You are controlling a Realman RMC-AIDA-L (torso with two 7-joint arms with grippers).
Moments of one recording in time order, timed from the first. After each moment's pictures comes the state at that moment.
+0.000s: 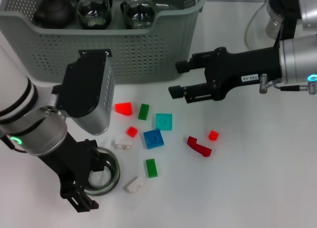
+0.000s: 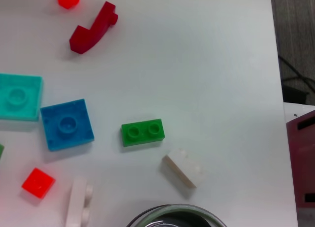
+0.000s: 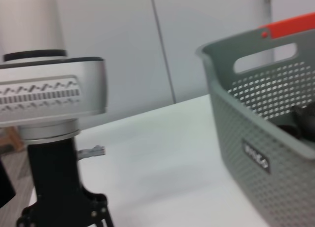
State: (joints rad) left arm -0.39 -2.17 1.46 1.54 2.64 1.90 -1.90; right arm 0.72 2.08 -1.10 -0.70 -1.88 -1.46 1.56
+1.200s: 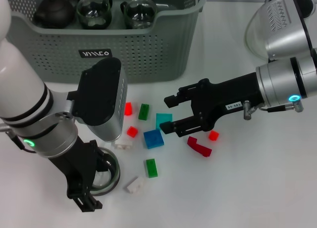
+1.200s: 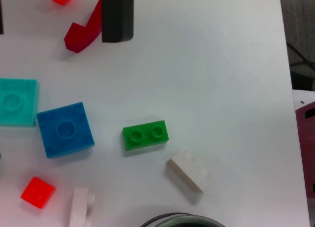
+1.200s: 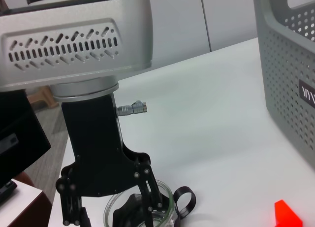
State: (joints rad) left arm -0.40 -2.18 1.54 1.52 2.66 1.85 -1.93; right arm 0.75 2.10 -1.22 -0.66 -1.93 -1.44 1.60
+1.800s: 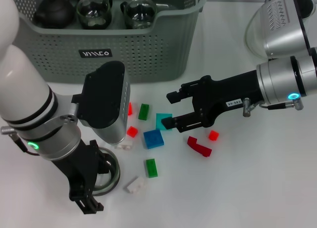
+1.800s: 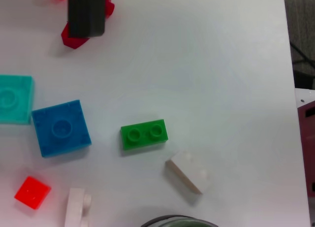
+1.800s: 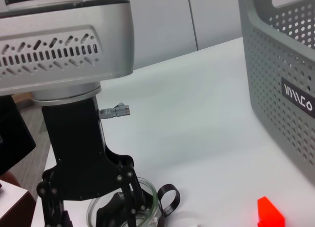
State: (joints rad) left arm -0.40 -2.18 1.57 1.51 2.67 1.83 -1.96; right arm 0.75 2.09 -1.22 -0.65 -1.93 -1.41 1.59
